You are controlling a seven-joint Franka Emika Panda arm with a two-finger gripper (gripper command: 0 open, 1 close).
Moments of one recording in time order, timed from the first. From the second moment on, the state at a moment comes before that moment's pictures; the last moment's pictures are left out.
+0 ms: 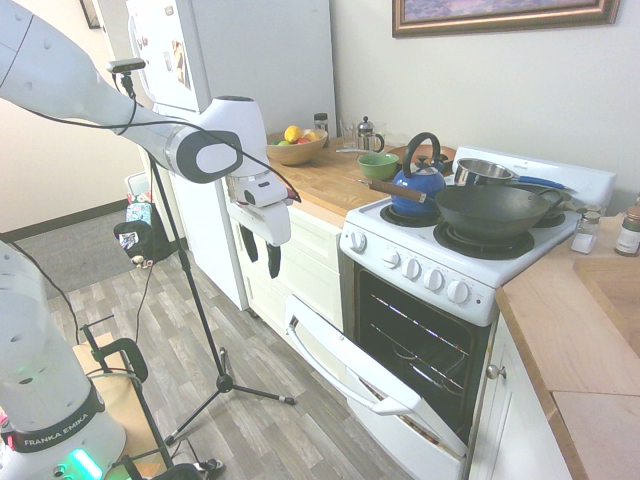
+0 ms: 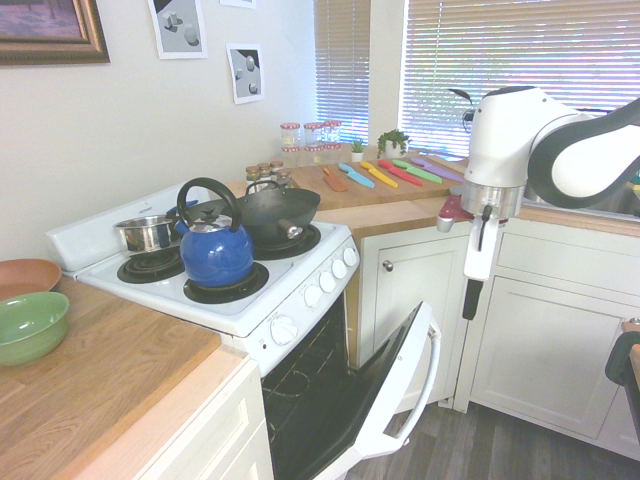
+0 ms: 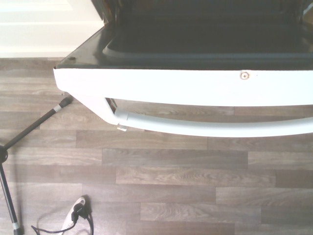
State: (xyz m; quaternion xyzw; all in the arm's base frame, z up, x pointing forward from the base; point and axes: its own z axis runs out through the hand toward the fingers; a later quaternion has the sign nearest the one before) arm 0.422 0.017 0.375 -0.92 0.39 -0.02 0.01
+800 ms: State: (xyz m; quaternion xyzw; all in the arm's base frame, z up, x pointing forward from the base) arm 0.448 -0.003 0.245 -0.90 0.43 0.05 -0.01
